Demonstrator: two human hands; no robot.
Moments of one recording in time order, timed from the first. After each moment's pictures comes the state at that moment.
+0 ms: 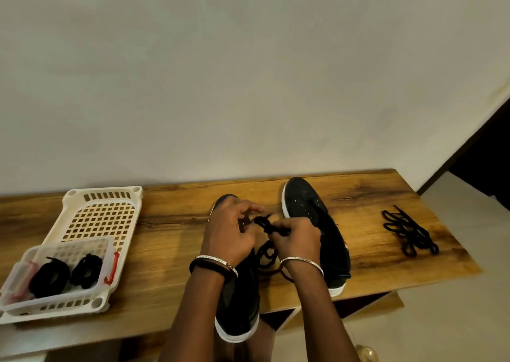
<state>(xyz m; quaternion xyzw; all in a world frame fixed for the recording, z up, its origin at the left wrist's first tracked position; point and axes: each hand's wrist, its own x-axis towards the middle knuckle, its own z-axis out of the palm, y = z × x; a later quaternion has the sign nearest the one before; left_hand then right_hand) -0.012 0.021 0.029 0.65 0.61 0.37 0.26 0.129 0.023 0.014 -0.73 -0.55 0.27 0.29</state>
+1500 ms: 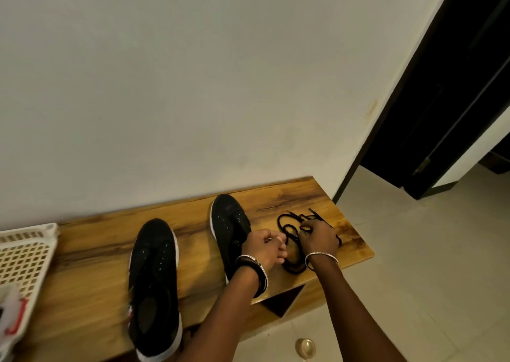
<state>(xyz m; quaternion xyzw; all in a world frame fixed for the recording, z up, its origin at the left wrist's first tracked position) 0.208 0.027 0.027 0.40 0.56 0.34 0.64 0.357 0.037 0.008 -0.84 -0.47 0.12 0.24</state>
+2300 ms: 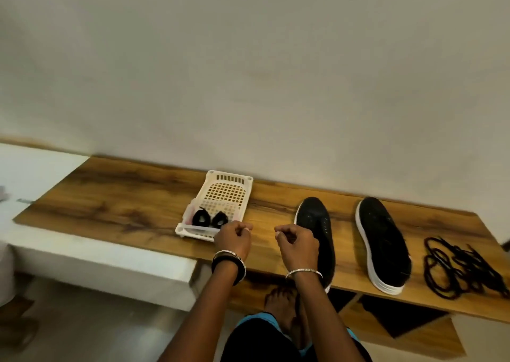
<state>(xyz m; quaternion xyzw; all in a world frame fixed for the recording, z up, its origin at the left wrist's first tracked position) -0.151 -0.122 0.052 0.29 0.77 0.46 0.32 -0.014 -0.090 0.046 -0.60 -0.62 0.36 0.36</state>
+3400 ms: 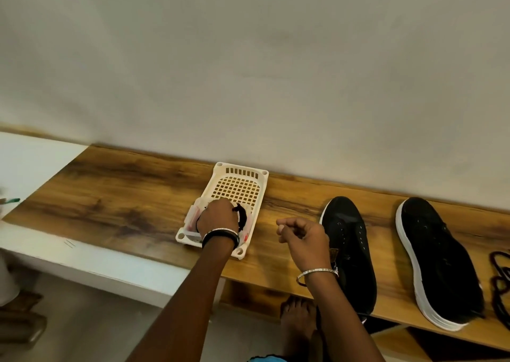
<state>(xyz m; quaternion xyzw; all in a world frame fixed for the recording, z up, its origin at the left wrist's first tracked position) -0.229 -0.043 0.031 0.39 0.91 0.13 0.08 -0.053 -0.029 0.014 -0.53 -0.58 0.49 0.38</state>
